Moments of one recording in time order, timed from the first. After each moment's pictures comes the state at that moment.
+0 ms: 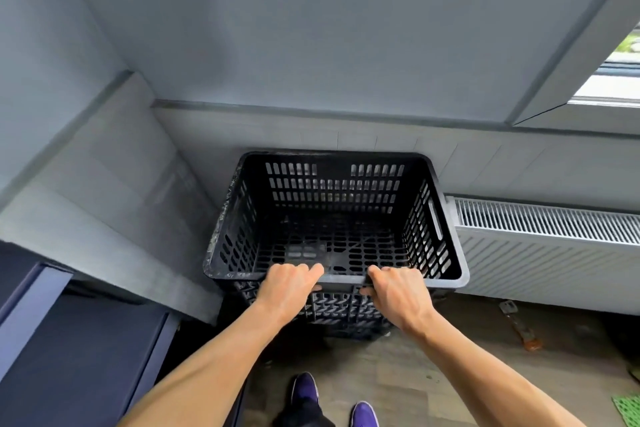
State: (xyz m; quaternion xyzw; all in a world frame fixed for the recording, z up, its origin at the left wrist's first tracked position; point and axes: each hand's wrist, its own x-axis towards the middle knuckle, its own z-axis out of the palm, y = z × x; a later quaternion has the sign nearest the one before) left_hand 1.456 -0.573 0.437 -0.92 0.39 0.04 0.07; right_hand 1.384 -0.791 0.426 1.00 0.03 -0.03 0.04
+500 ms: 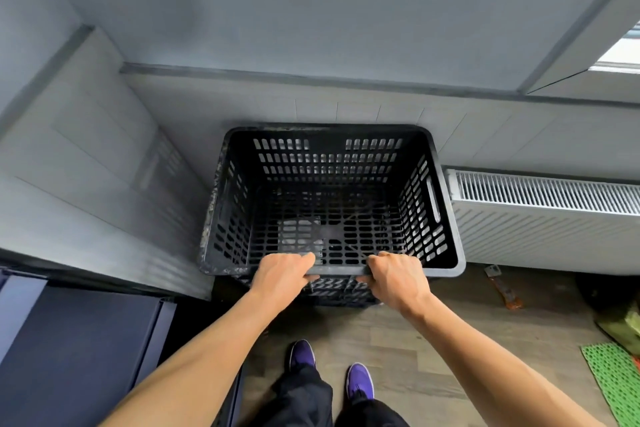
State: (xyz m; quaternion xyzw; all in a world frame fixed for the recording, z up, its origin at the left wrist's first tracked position) left_hand 1.472 -0.549 0.395 -0.92 0.38 0.09 0.02; right_hand 1.391 -0.774 0.403 1.00 0.02 -0.09 0.00
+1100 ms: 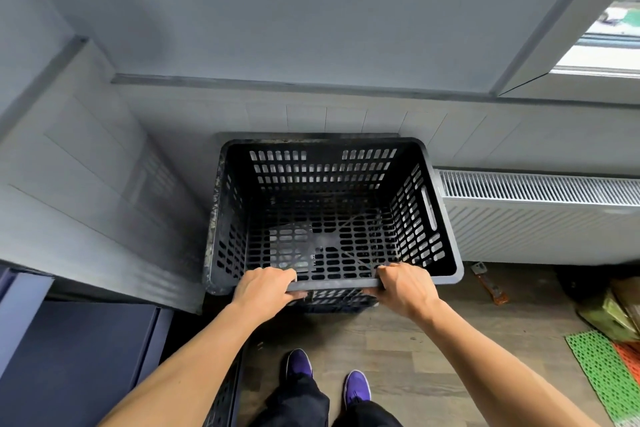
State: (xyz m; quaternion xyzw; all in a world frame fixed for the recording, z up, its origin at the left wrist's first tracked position) left_hand 1.461 -0.514 0.389 -0.92 0.35 0.19 0.00; right_hand 1.357 -0.780 0.403 0.99 -0.03 -0.15 -0.01
